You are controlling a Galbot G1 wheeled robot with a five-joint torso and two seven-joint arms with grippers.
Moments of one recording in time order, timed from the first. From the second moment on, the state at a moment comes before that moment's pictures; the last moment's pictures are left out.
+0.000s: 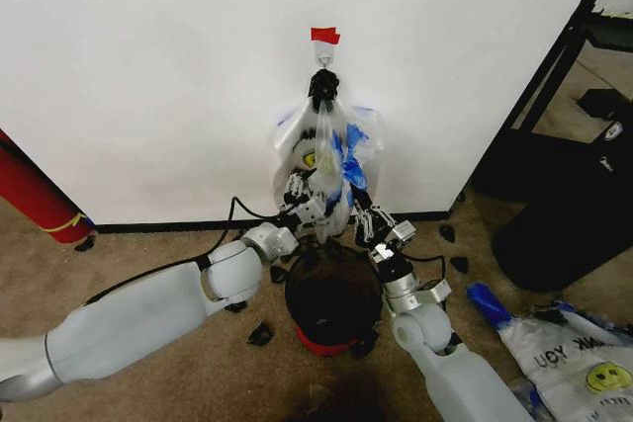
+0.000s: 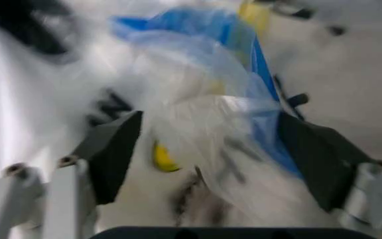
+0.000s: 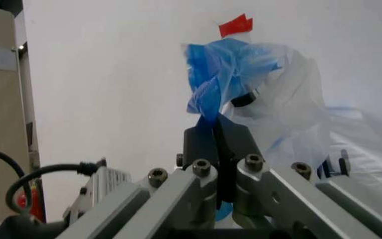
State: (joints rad) left arm 0.34 -0.80 0.63 -1.77 -0.15 0.19 -0.33; right arm -1.08 1.25 0.13 1.73 0.54 0.60 -0.26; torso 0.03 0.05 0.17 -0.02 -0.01
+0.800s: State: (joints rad) left arm 0.57 -0.81 0.35 -1.87 -0.21 0.20 -0.42; right arm -1.13 1.24 0.20 1.68 0.57 0.66 -0.29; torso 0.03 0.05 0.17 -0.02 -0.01
